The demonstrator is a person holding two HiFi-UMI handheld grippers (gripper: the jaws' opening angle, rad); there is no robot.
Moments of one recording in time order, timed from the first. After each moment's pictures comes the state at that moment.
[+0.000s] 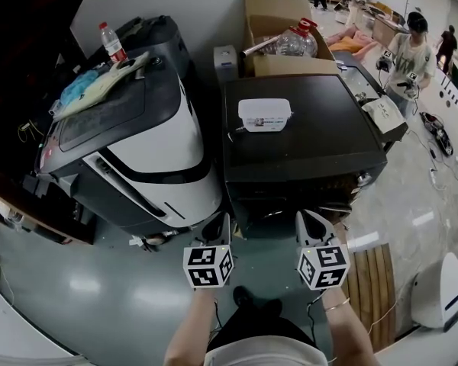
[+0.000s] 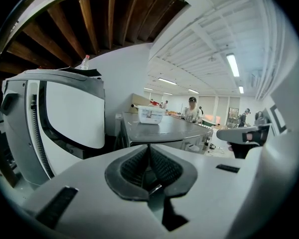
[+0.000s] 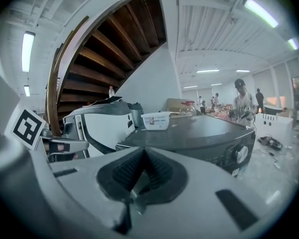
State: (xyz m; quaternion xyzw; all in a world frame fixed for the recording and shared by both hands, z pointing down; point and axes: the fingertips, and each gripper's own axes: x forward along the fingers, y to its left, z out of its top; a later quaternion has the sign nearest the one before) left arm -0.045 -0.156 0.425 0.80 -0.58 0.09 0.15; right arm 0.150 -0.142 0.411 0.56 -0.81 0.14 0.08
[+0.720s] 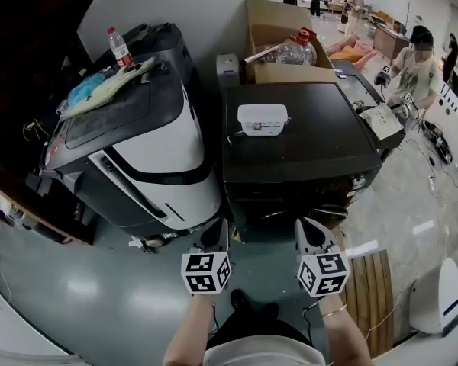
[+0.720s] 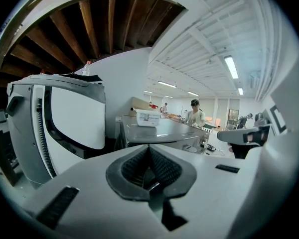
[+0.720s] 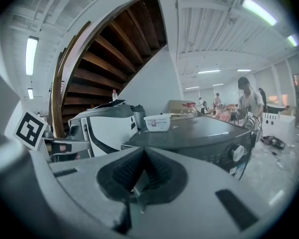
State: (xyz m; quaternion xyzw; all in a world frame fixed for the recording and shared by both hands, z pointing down) left arm -0.039 -0.126 0.412 0.80 -0.58 0.08 0.14; right arm 0.158 -0.111 0.400 0.55 -0.82 0.13 0.07
